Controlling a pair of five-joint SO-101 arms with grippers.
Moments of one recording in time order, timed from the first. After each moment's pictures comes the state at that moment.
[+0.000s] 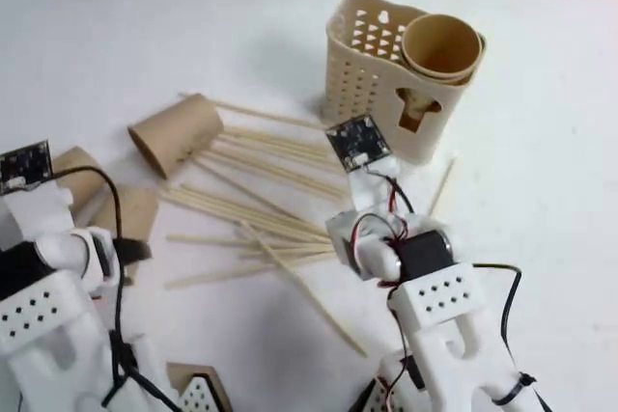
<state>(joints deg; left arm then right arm) -37.0 -52.8 49.1 89.6 -9.0 -23.8 -50.0 54.4 62.2 6.8</state>
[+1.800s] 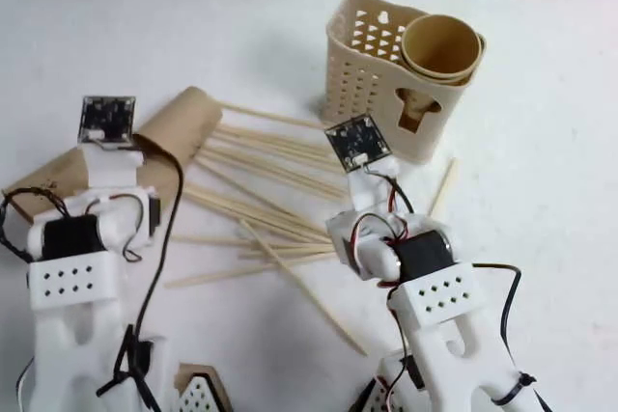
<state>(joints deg) -15.8 -48.0 50.8 68.4 -8.9 -23.8 -50.0 54.4 62.2 6.8</state>
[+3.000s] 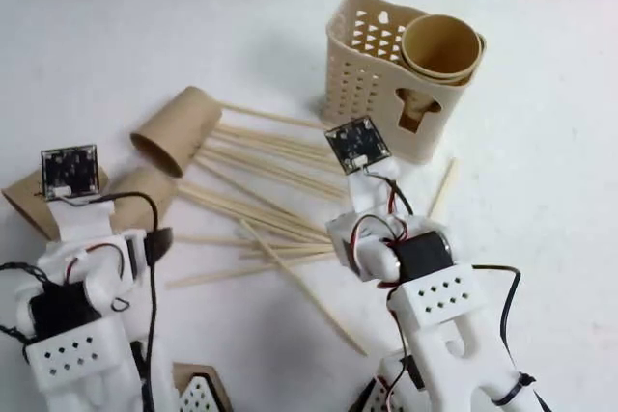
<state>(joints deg) -26.8 -71.3 64.7 74.7 -10.2 -23.8 -50.2 55.3 62.2 6.8</state>
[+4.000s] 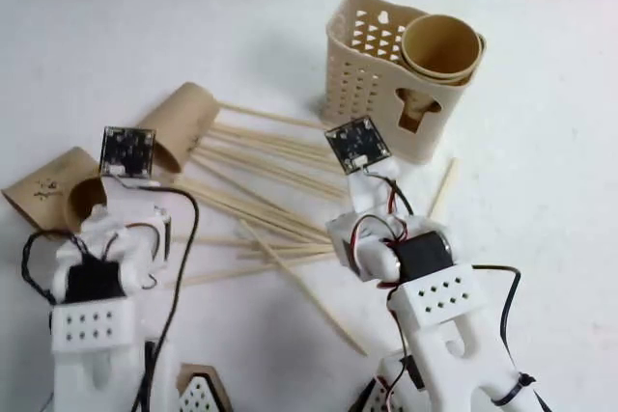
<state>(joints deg) -12.9 -65.0 69.6 57.8 -10.2 -23.8 -50.2 55.3 62.2 6.8</state>
